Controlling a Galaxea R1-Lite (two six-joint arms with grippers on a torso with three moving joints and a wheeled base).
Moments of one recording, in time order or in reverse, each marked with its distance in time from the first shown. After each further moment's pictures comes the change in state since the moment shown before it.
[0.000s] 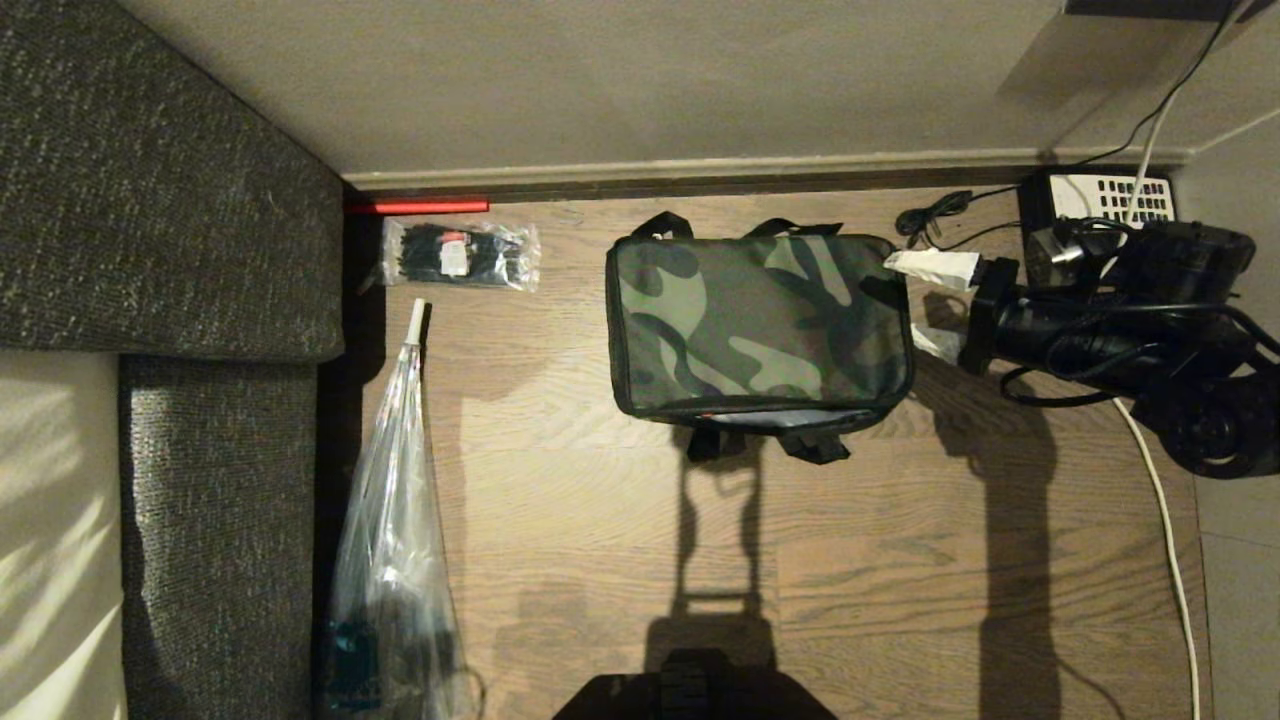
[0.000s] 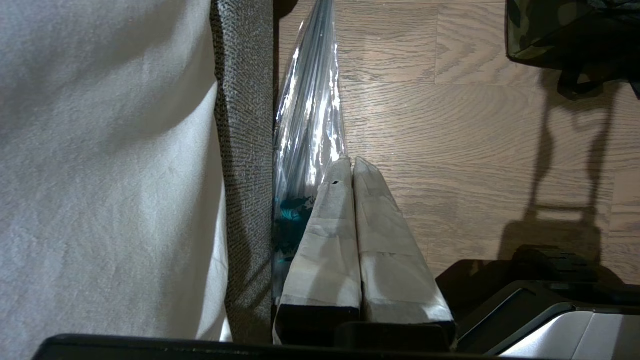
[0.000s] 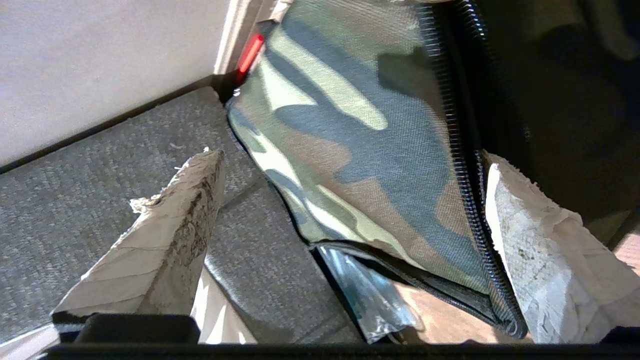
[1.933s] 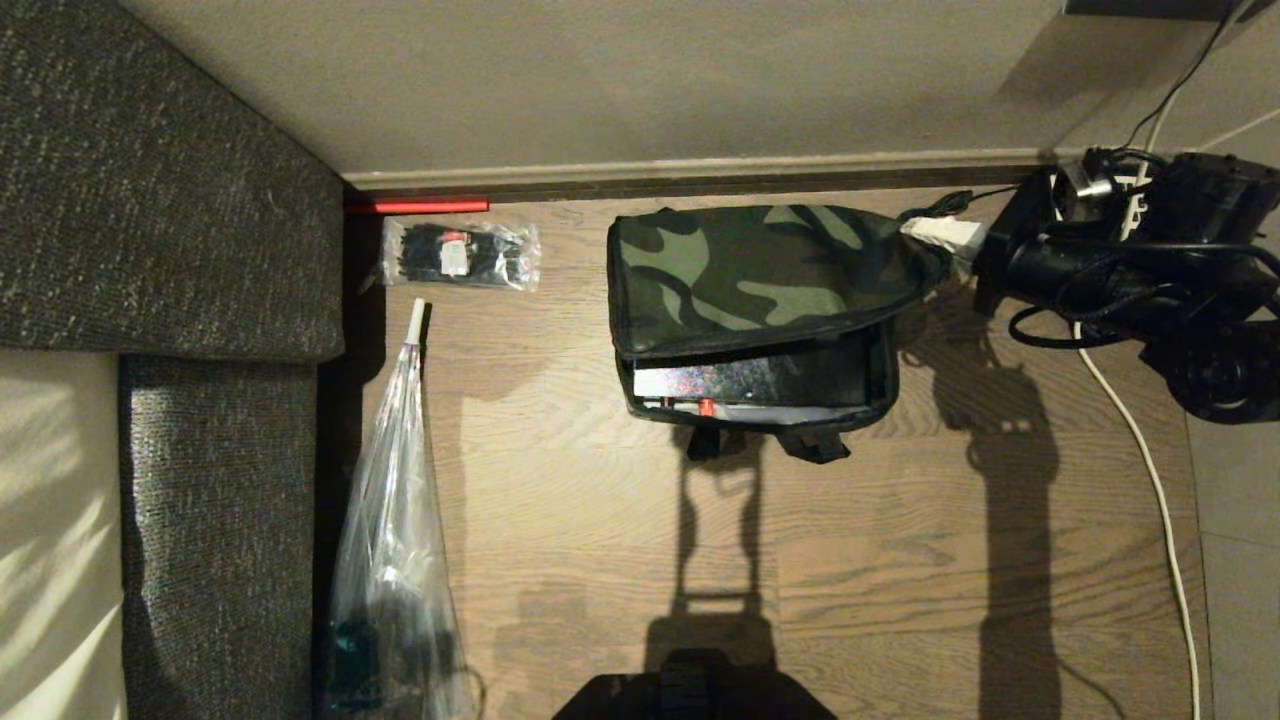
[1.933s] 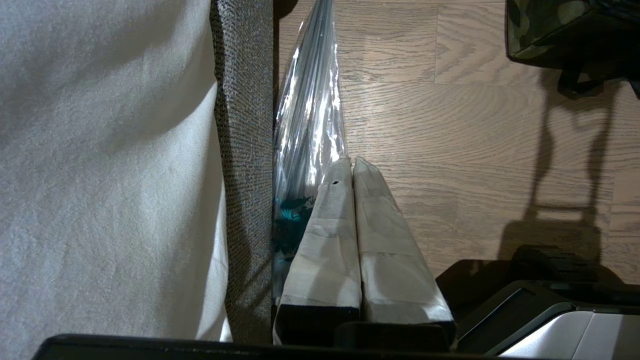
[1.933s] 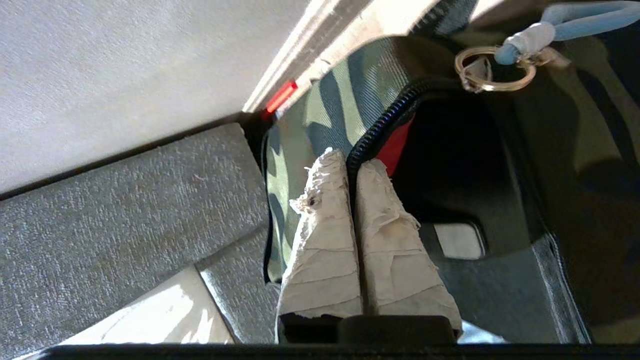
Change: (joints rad) left arm 0.000 0.000 0.000 0.000 0.000 0.000; right arm 0.000 -0.014 -0.167 0.043 -0.050 0.003
